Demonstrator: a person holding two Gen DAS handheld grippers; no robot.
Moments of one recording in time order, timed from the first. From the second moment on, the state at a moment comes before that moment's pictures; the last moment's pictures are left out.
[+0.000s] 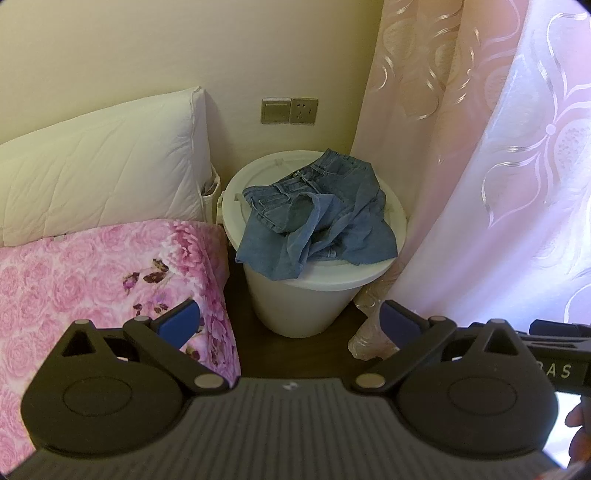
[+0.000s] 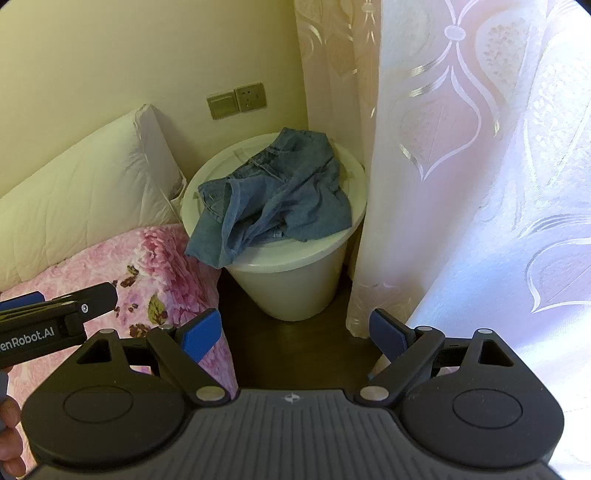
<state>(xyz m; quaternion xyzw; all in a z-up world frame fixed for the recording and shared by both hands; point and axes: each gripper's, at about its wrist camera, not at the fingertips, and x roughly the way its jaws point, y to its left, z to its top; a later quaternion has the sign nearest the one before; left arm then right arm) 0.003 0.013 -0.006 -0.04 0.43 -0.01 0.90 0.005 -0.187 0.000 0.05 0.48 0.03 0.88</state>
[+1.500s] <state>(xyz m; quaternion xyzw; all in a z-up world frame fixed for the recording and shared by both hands) 0.073 0.041 -0.037 -0.06 0.48 0.03 0.88 0.091 -0.174 -0.037 0.03 0.51 0.05 0.86</state>
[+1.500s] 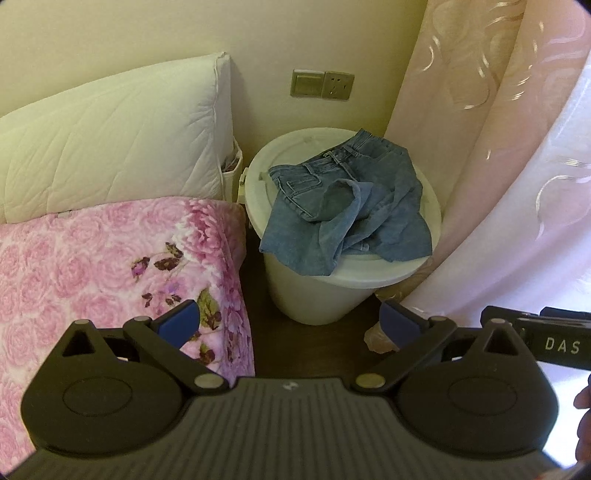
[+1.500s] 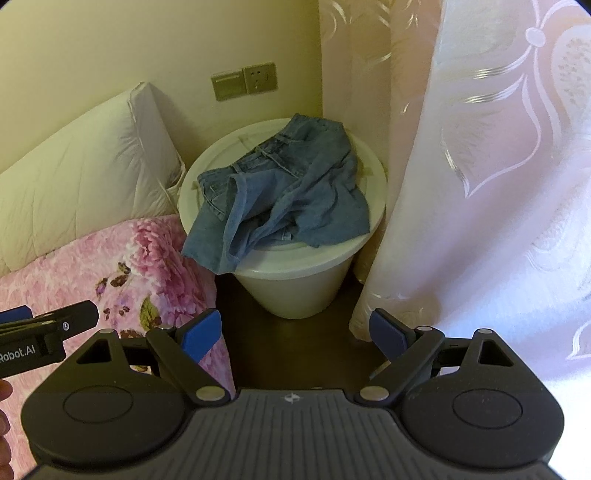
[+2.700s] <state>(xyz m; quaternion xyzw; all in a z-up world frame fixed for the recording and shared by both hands) 0.283 -0.012 -0.191 -0.12 0.57 0.06 0.81 0.345 -0.208 -0.177 -0.06 0.59 0.07 0.80</state>
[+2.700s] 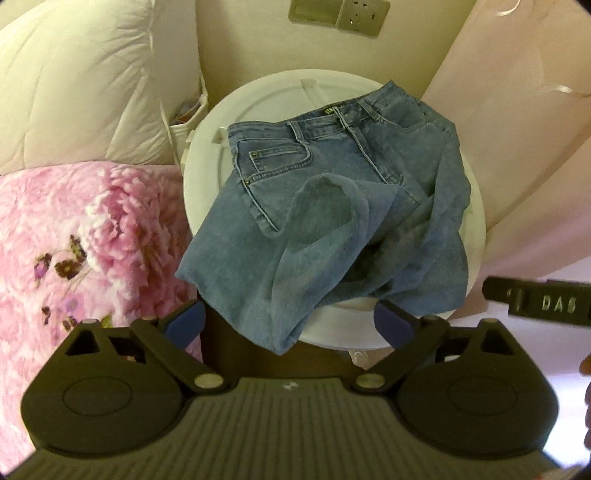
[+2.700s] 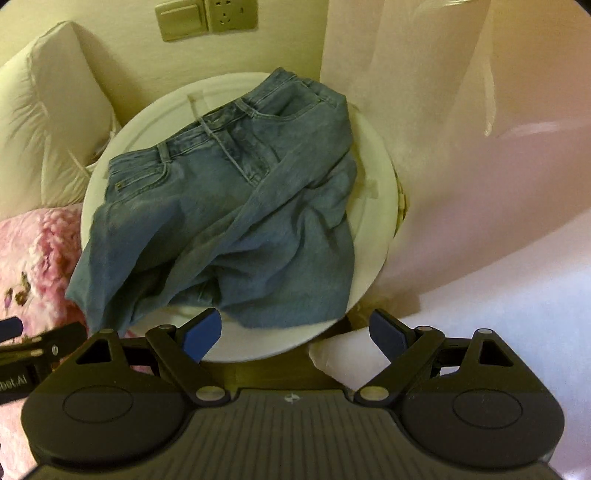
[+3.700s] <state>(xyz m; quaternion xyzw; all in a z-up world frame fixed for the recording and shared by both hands) 0.332 0.001 -0.244 -0.16 0.56 0.01 0.81 0.443 -0.199 -0.268 0.08 0.60 0.08 0.79</state>
